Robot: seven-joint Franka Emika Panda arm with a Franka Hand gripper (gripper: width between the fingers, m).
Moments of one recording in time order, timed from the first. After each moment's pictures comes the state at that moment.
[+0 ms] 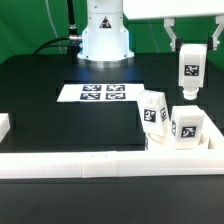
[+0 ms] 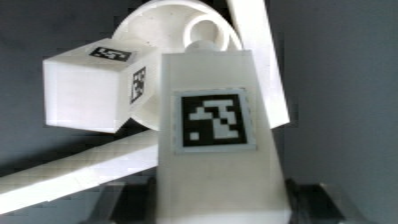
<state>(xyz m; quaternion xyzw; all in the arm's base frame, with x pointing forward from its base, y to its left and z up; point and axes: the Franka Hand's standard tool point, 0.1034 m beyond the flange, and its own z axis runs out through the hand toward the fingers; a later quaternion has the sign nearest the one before) 0.608 0.104 0.163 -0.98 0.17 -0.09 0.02</state>
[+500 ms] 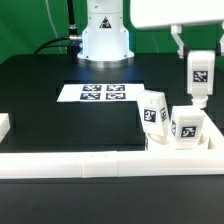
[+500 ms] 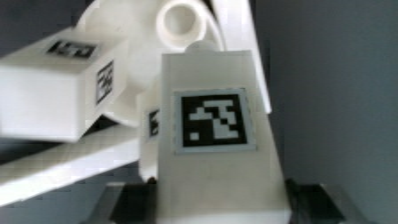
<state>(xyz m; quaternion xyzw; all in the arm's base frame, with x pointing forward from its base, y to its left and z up) 0.613 0.129 0.144 -0.98 0.16 -0.14 0.03</state>
